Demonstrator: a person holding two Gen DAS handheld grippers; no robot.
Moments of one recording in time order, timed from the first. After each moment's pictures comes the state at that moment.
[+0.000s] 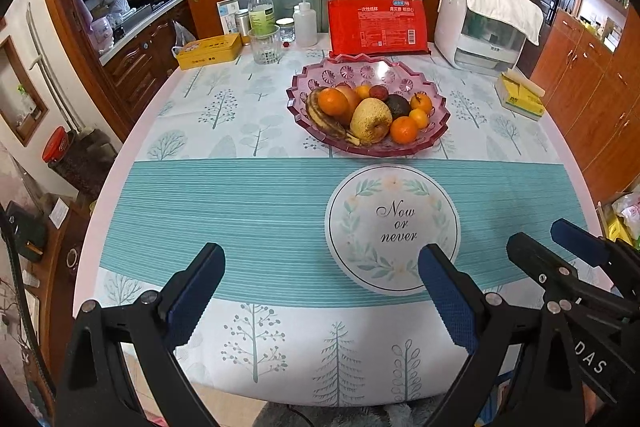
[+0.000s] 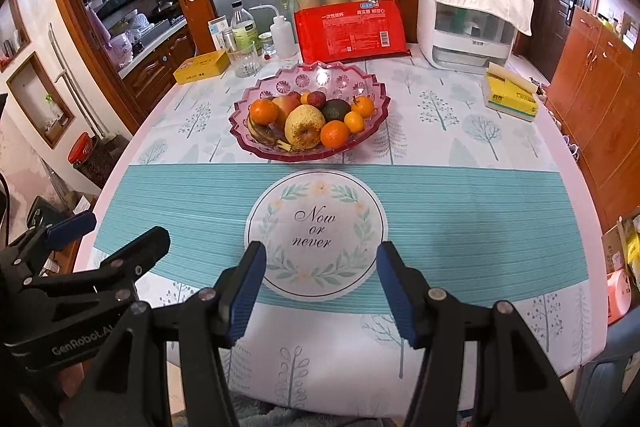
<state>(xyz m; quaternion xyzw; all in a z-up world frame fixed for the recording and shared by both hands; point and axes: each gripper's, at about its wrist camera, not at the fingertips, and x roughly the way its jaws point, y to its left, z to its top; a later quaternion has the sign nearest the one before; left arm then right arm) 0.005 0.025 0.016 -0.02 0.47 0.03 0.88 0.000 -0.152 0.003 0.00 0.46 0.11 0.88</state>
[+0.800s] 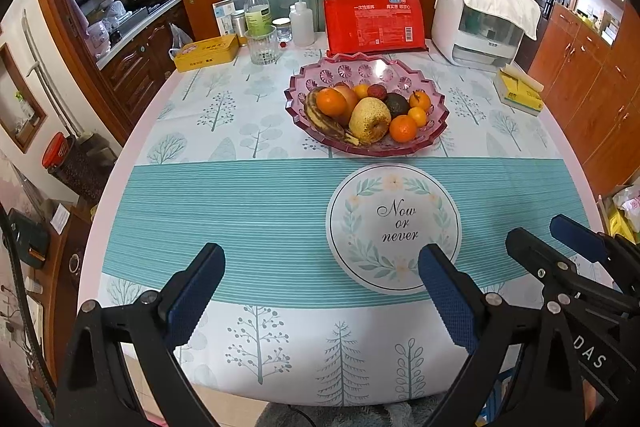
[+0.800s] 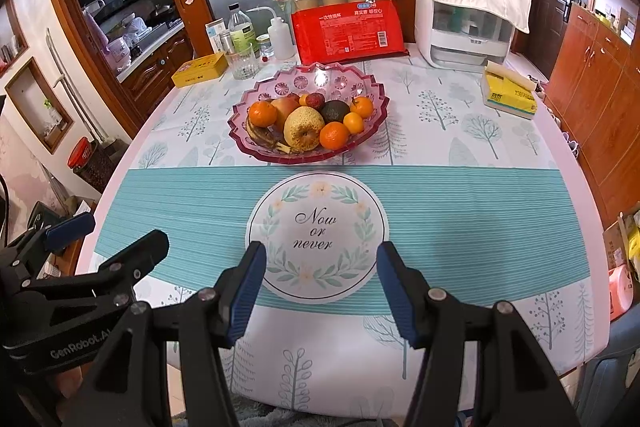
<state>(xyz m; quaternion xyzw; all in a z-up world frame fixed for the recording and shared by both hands) 0.002 0.027 0.017 -0.01 0.47 0.03 0.88 -0.001 -0.152 0.002 0.00 0.46 0.11 0.88</state>
